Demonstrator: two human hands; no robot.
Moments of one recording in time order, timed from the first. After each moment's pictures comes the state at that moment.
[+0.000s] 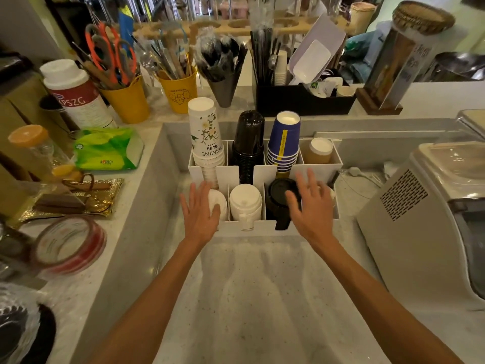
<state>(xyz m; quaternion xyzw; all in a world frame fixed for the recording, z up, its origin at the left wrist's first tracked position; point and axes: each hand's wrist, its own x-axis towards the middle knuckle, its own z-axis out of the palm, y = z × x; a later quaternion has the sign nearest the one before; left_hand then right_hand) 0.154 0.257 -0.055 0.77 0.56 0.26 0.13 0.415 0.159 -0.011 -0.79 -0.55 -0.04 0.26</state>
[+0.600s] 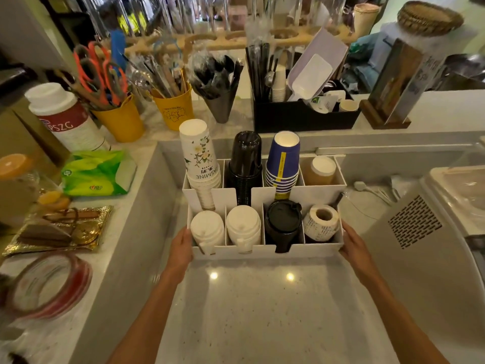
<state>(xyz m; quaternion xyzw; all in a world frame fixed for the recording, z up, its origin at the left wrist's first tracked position) 0.123 0.267 -0.073 0.46 0.63 0.35 0.53 0.534 0.120 -0.082 -0.74 -0.34 0.37 0.45</state>
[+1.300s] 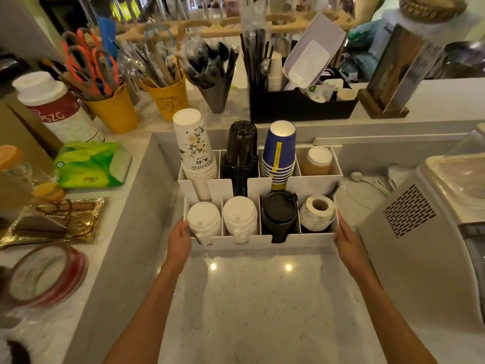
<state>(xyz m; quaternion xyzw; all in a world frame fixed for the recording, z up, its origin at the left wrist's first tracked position) 0.130 0.261 -0.073 0.50 0.64 0.36 0.46 0.507 0.115 -0.069 -0.76 -0.36 0.33 0.43</state>
